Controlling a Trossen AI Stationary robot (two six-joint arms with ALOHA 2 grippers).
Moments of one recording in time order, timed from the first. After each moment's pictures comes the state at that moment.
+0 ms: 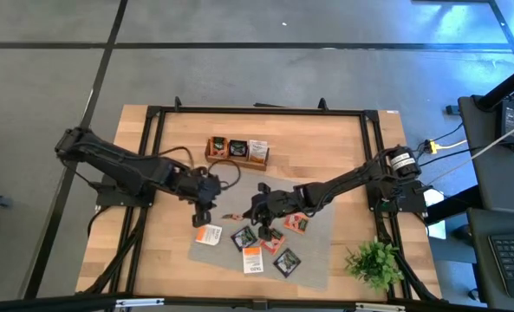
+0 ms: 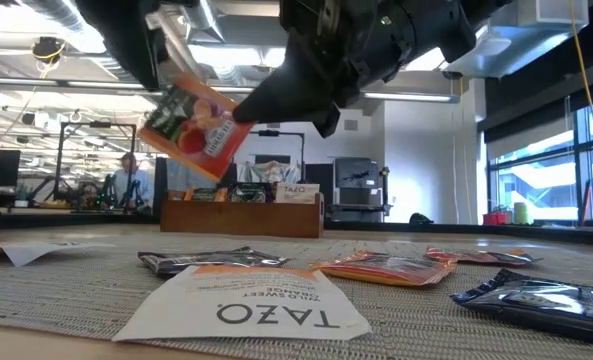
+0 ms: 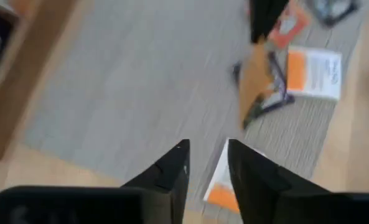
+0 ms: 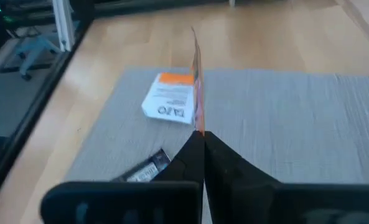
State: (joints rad) left arm -0.28 1.29 1.06 -0.84 -0.11 -0.50; right arm 0.24 1.88 1.11 0.25 0.09 0.24
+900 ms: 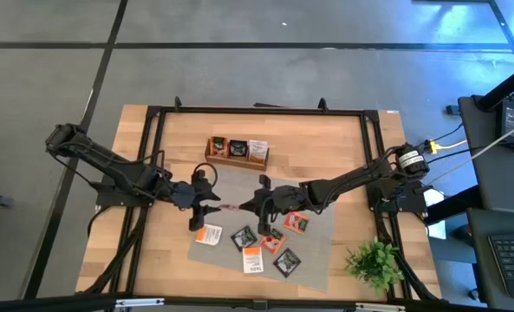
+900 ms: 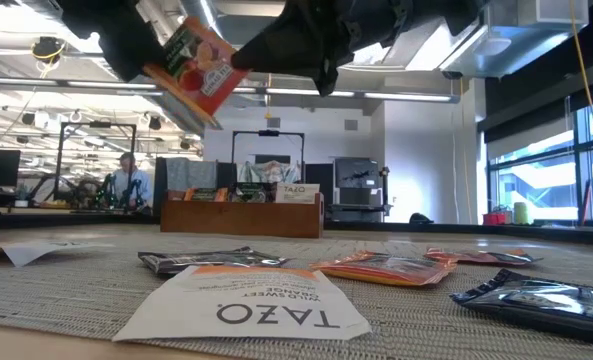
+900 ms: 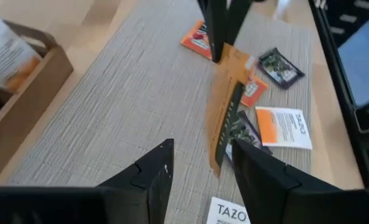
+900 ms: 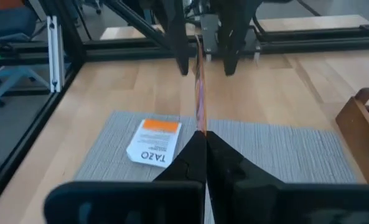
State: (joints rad) left arm -0.37 1.09 0.74 -0.36 -0.29 -0.44; right arm 0.25 1.80 1.11 0.31 0.21 0.15
